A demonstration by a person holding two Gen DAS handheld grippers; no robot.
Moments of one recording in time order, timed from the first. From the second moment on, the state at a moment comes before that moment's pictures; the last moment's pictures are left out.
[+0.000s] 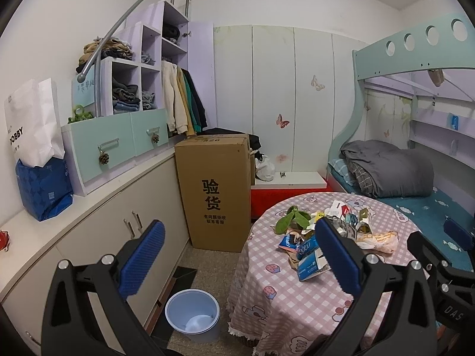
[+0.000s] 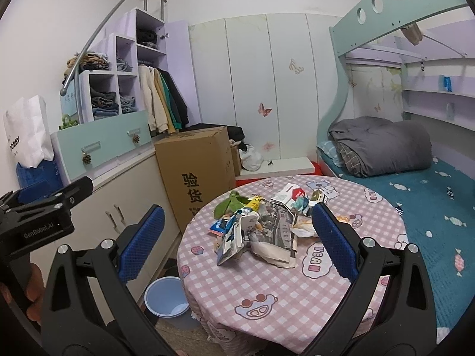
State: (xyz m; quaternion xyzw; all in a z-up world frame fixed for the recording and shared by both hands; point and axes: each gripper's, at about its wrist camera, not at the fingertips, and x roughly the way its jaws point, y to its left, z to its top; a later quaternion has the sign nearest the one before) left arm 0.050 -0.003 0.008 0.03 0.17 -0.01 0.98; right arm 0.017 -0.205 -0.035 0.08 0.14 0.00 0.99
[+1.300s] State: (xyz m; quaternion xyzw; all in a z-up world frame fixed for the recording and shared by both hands) left arm 0.084 -0.010 0.008 0.05 0.19 -0.03 0.98; right arm 0.052 -0.209 -0.038 0.08 0.17 0.00 0.98
